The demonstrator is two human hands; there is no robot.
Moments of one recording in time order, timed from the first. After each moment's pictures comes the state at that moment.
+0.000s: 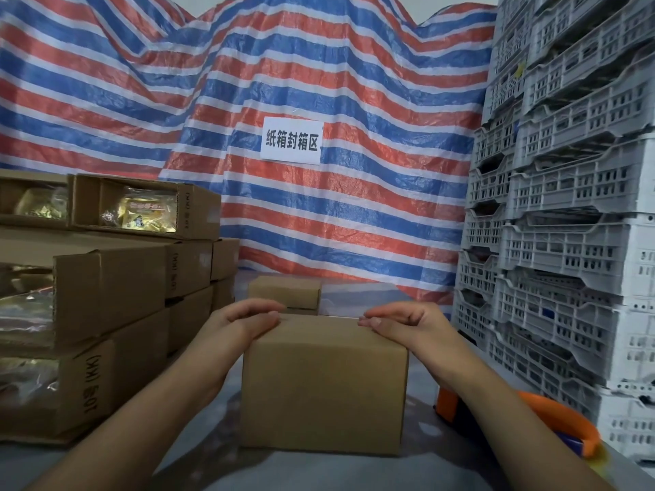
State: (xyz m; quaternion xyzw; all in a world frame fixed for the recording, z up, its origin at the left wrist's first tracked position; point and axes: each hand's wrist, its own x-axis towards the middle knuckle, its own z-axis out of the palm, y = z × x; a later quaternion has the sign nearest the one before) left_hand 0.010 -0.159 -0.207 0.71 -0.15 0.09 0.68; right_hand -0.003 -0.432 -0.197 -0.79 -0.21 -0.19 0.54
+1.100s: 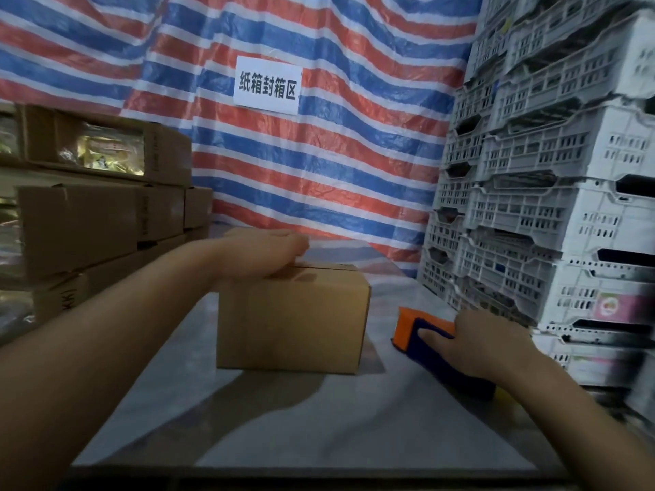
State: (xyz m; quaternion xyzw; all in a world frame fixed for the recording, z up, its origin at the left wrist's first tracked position) left_hand -0.014 -0.195 -0.151 0.86 -0.23 0.02 0.45; right_hand -0.087 -0.507 -0.220 -0.97 0.18 -0.15 -0.05
